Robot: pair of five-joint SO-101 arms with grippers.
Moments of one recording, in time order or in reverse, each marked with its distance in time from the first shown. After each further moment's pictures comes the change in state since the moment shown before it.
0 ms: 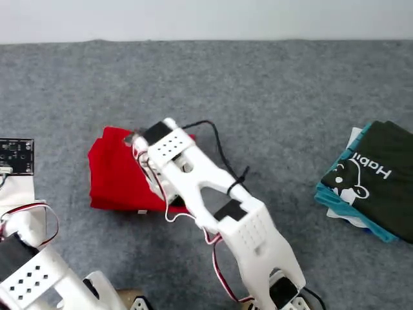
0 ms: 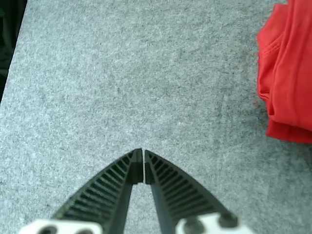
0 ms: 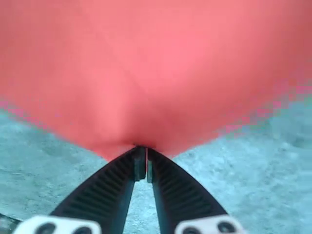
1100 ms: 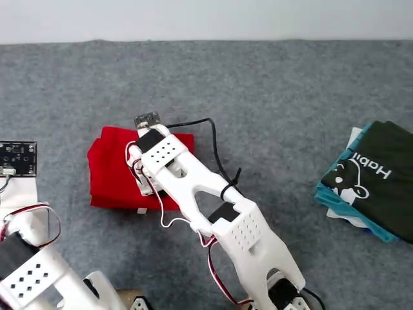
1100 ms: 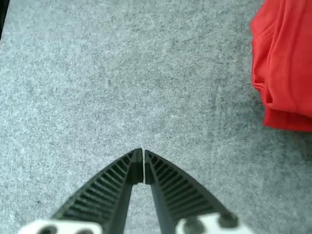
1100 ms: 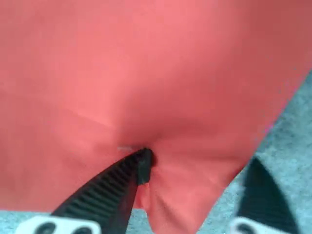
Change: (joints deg) left arm 0.0 0.0 2.5 0.0 0.0; right arm -2.1 7.6 -1.1 -13.5 -31.4
